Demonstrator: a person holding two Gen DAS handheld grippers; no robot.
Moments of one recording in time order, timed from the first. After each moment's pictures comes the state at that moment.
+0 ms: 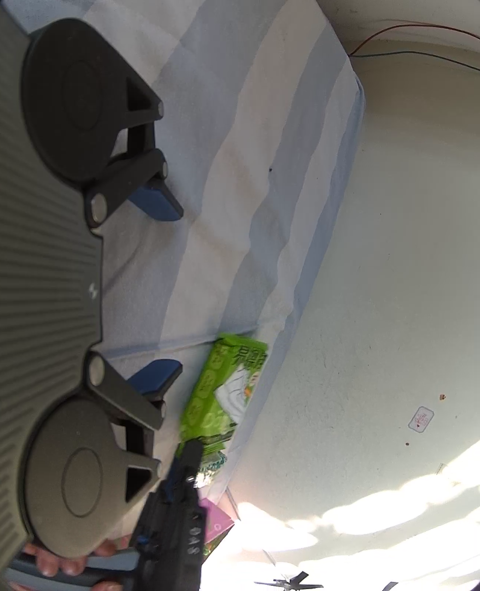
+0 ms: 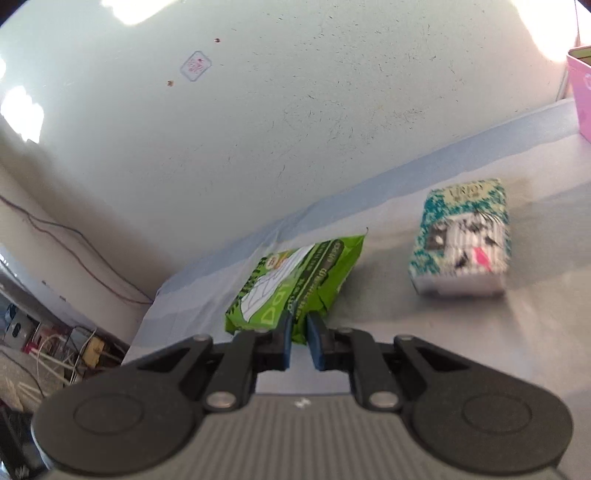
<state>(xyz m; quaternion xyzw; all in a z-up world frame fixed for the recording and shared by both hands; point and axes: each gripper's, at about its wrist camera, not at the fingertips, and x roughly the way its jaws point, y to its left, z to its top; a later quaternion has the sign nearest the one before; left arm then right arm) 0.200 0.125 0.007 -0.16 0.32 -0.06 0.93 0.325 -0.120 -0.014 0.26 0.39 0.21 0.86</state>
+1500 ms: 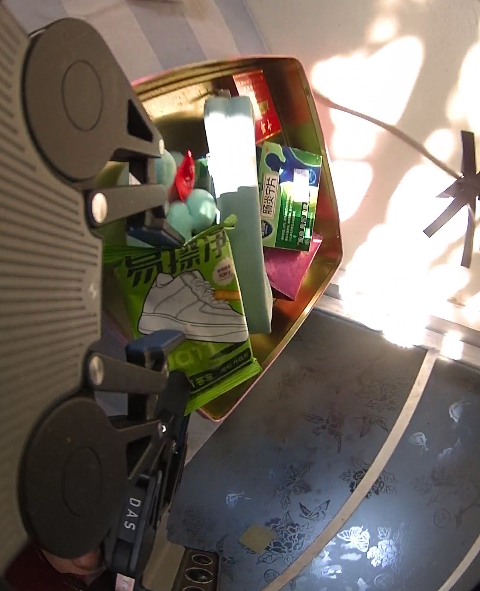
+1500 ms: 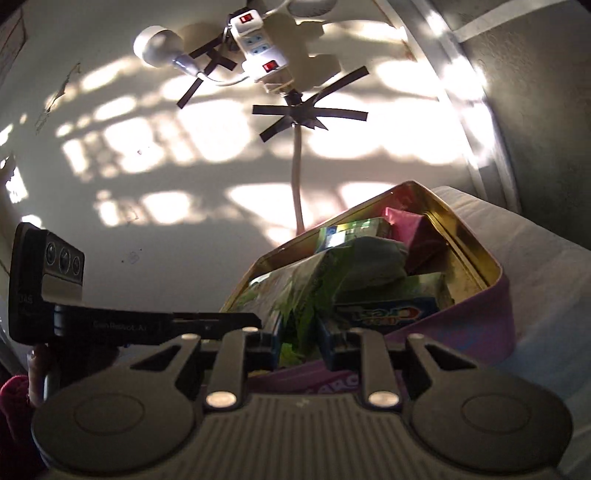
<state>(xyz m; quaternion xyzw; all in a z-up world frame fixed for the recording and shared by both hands) 0.181 -0.283 0.073 0.05 0.37 -0.45 0.81 0.098 -0.461 0.041 0.27 0.22 0.06 0.94</state>
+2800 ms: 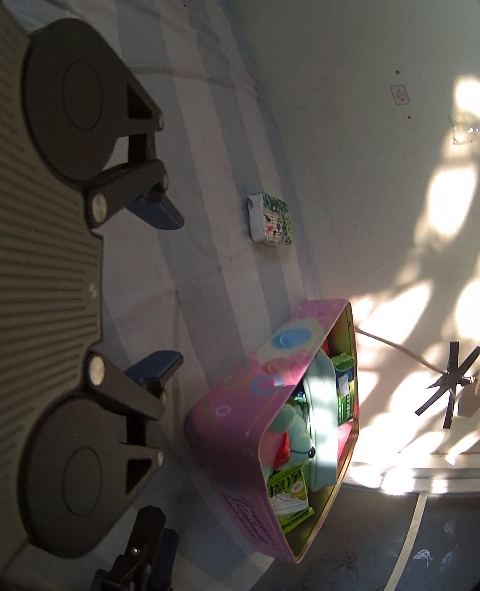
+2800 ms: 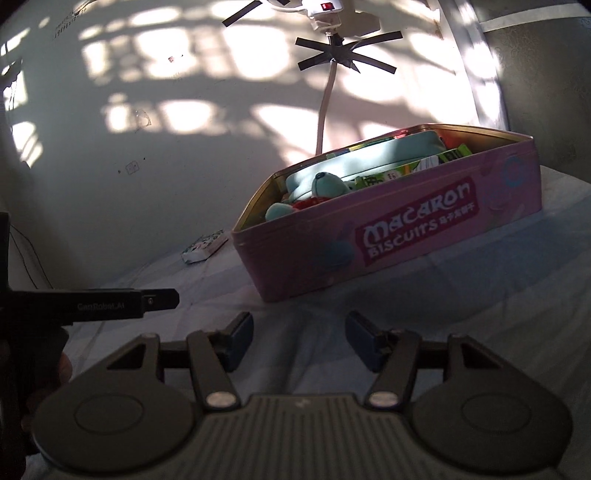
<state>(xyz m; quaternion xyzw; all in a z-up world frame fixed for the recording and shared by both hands) 0.100 -0.108 0.025 0.10 0.30 -0.18 0.93 0.047 -0.307 0.002 0.18 0.26 0.02 0.95</state>
